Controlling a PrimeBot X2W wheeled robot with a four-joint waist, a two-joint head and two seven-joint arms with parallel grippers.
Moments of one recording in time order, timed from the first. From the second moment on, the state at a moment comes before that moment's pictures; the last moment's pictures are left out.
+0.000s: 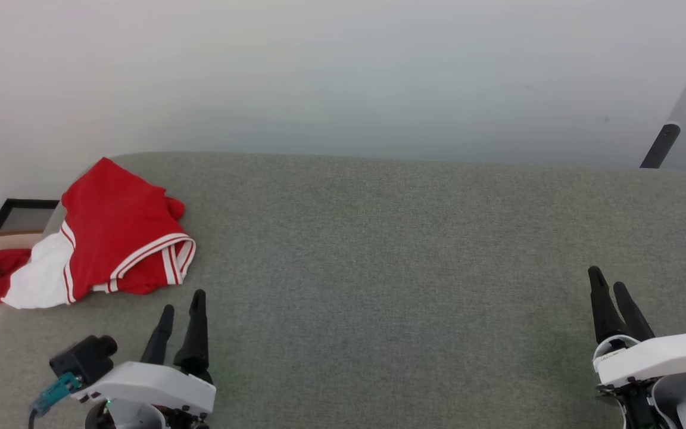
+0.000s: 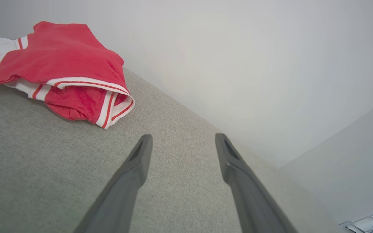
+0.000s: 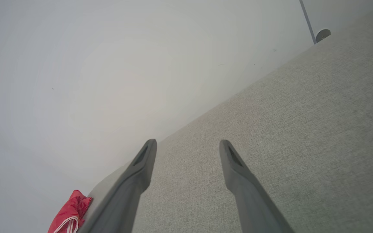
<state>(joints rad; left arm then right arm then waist) -0.12 0.10 0.01 0.27 -0.74 -0.09 -0.09 -0.20 -0.14 0.00 0.37 0.87 0.13 -0.09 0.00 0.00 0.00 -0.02</state>
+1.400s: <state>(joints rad) -0.16 0.13 -0.01 0.31 -0.33 -0.12 -0.20 -0.26 -0.16 -0.03 0.40 0.45 0.13 -0.20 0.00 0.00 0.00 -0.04</state>
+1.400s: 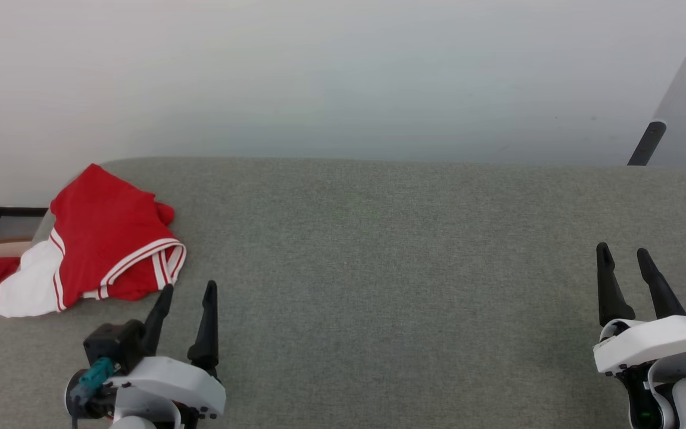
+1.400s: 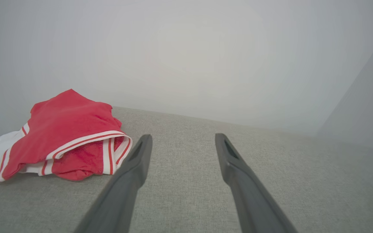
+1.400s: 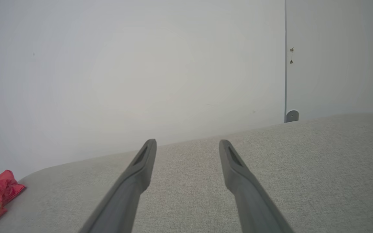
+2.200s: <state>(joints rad) -0.18 0.13 0.00 0.36 -0.17 -0.13 -0.25 -0.27 -0.15 -0.05 0.43 0.29 0.13 -0.25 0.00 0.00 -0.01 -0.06</state>
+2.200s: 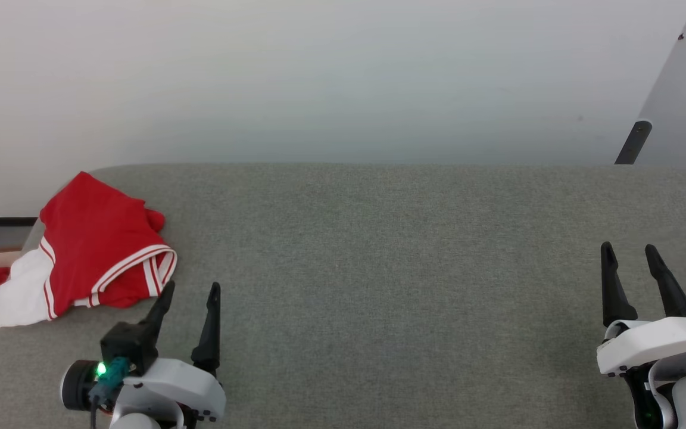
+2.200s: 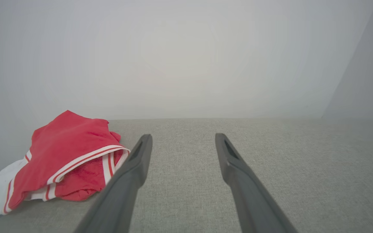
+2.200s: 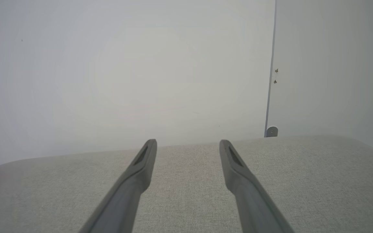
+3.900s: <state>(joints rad) -0.13 0.11 0.07 0.38 -0.12 -0.12 -0.26 -0.21 -0.13 0.01 0.42 0.32 0.13 -0.26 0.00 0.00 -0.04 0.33</state>
